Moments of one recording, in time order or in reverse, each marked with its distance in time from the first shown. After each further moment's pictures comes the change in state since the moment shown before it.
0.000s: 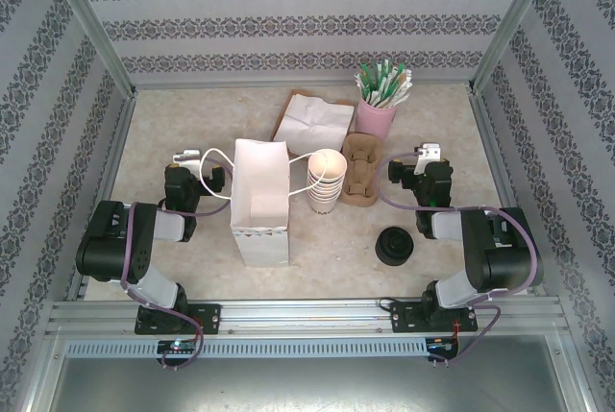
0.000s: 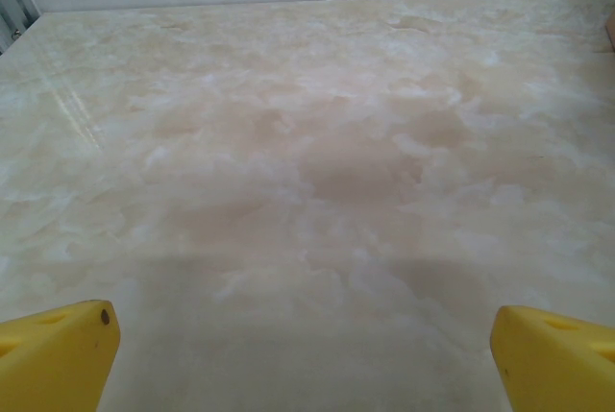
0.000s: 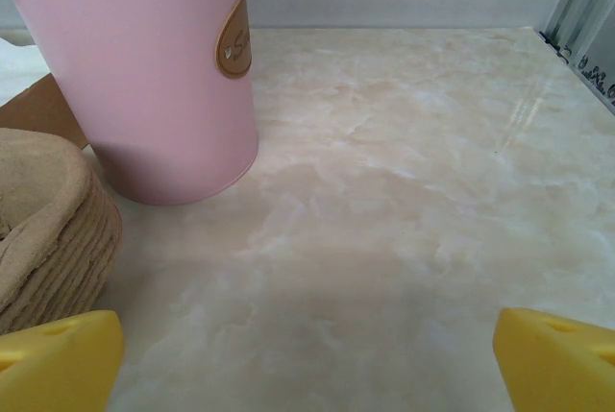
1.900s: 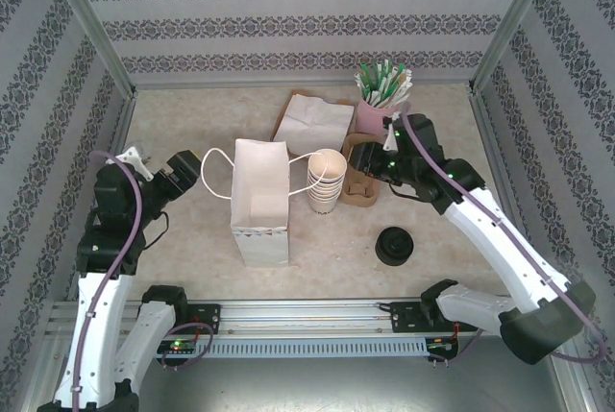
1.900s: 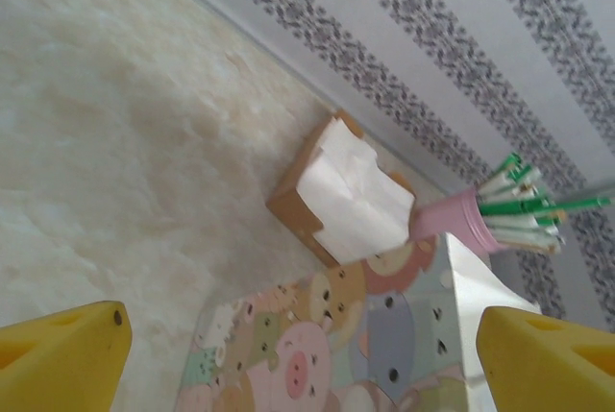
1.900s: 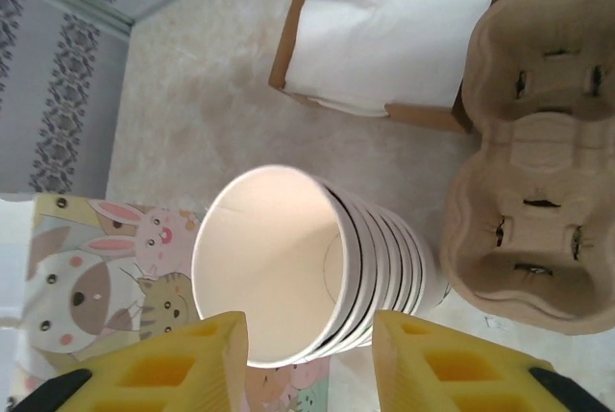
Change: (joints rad) left arm 0.013 -0.938 0.533 -1.513 0.304 -0.710; right arm 0.453 -0.369 0.775 -1.483 -0.222 0.702
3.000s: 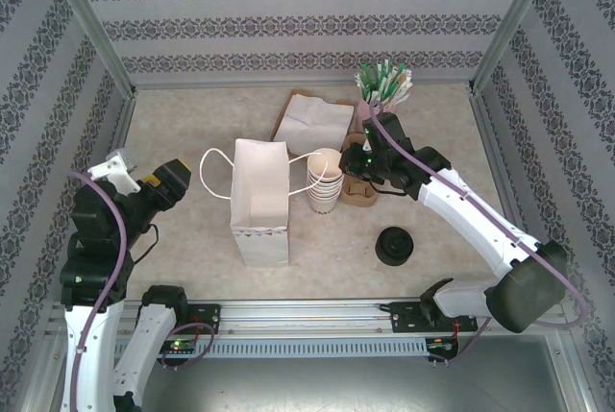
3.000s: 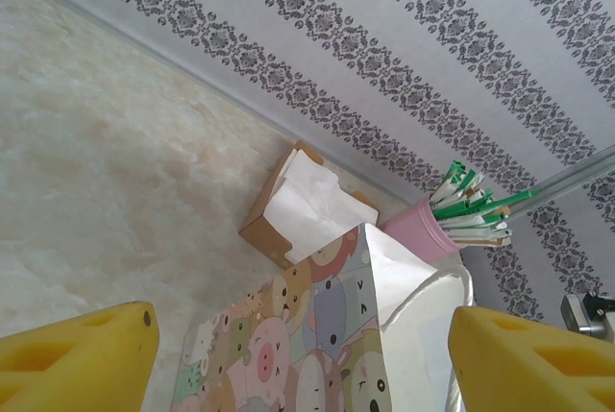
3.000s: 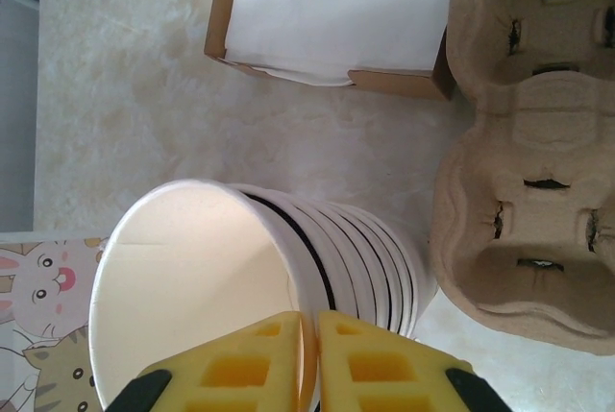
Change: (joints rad) left arm 0.000 -0.111 0.072 -0.064 -0.015 0.060; right arm 0.061 0.171 0.024 0.023 0.071 0.060
